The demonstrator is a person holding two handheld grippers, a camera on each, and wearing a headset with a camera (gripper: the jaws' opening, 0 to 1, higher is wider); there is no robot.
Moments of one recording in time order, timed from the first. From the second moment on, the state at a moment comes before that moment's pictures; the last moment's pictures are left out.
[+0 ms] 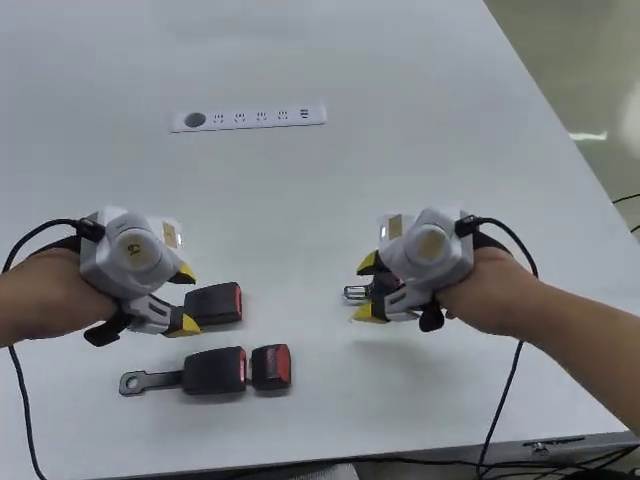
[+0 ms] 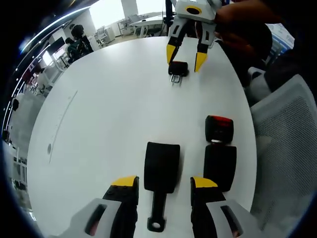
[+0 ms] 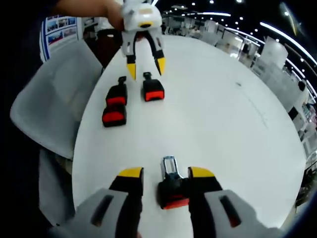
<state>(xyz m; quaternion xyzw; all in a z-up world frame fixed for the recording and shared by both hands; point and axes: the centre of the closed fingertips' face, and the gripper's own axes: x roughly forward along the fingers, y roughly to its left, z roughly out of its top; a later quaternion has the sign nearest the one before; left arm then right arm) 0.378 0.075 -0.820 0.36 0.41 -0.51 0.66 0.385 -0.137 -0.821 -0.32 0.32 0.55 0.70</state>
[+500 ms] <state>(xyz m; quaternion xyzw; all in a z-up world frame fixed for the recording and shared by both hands) 0.384 0.066 -0.852 0.39 0.44 -0.53 0.61 0.395 -0.163 -0.850 -0.33 0.34 0.57 0.67</state>
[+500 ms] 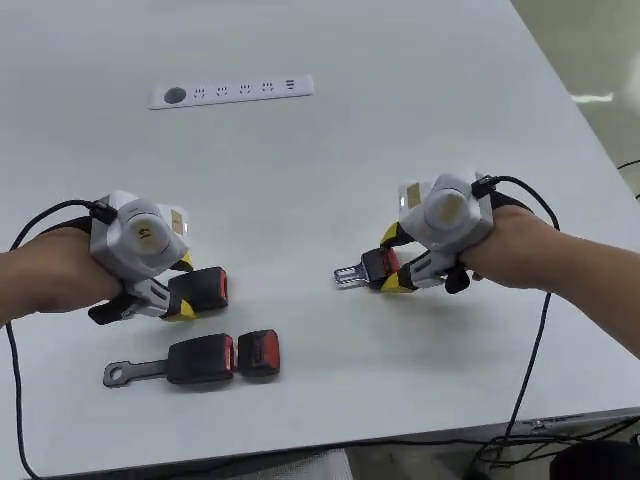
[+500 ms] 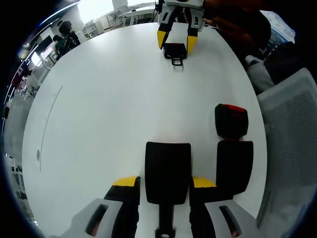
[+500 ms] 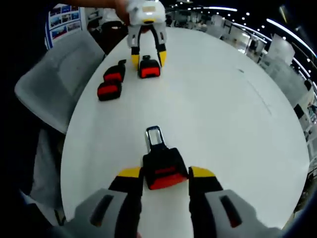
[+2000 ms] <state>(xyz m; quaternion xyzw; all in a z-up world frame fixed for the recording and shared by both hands) 0.385 0.065 -0.857 0.42 0.43 -0.56 0.57 0.391 -0.032 -0.853 -0.34 0.32 0.58 0.67</state>
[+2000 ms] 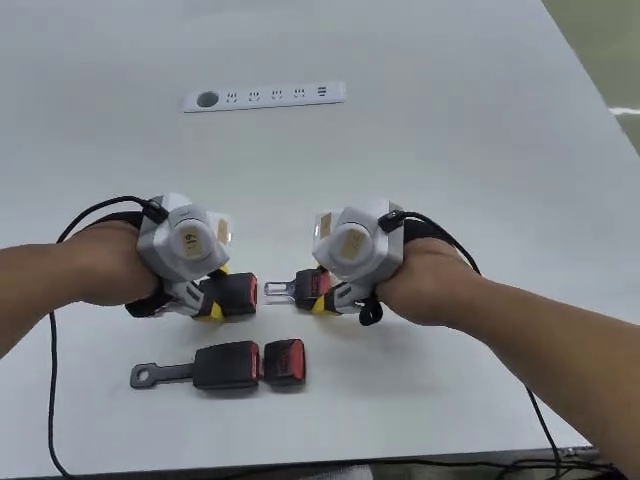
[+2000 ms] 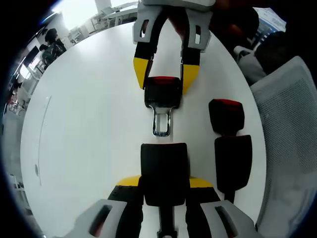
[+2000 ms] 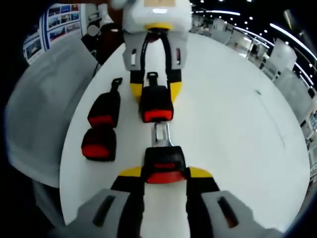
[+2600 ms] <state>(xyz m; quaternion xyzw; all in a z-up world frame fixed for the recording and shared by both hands) 0.385 0.065 -0.857 0.42 0.43 -0.56 0.57 0.389 -0.013 -0.850 -0.33 0.31 0.60 0.67</state>
